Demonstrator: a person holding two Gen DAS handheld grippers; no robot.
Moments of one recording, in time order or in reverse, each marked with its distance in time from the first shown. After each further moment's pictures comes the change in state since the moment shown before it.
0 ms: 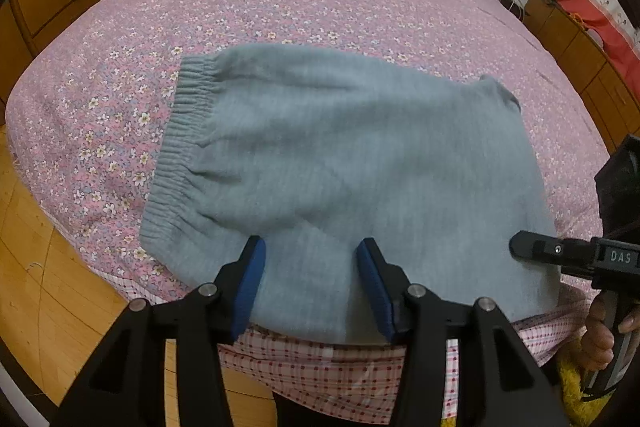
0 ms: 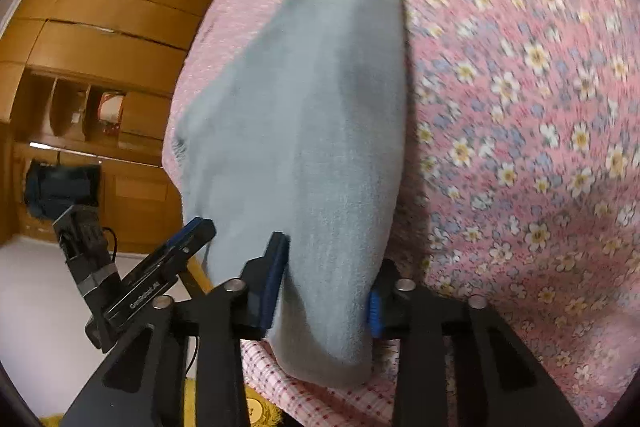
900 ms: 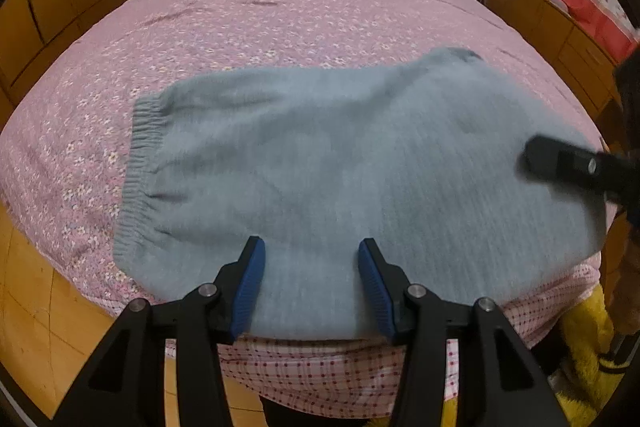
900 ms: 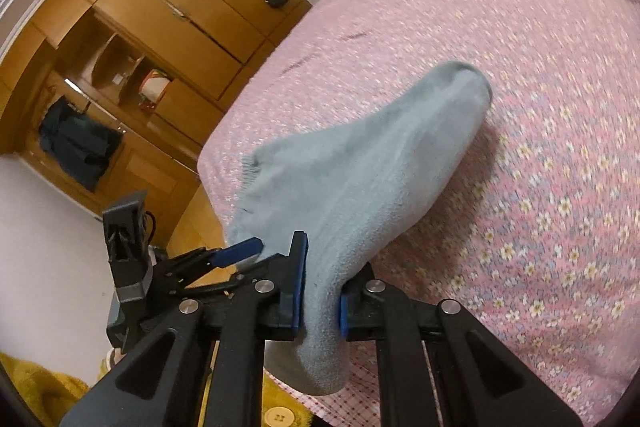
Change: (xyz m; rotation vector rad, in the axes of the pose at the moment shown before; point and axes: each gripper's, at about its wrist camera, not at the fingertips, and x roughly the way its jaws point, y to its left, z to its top) left arm -0.010 -0.033 -0.012 0.160 -0.045 -0.039; right arm -0.053 0.074 -0.004 -0.330 -0.190 0.016
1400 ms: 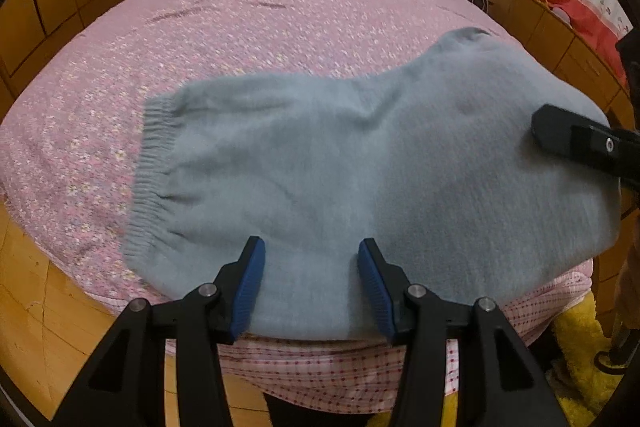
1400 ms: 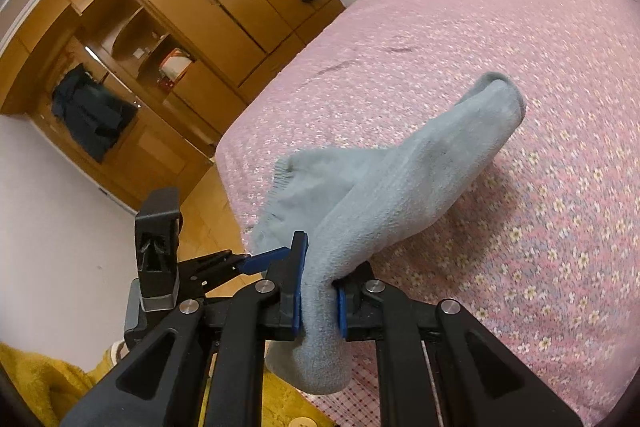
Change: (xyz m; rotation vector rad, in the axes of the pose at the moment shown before) left arm -0.012 0.013 0.004 -0.043 -0.020 -0.012; right arm 0.008 0.041 0.020 -0.123 0.020 0.023
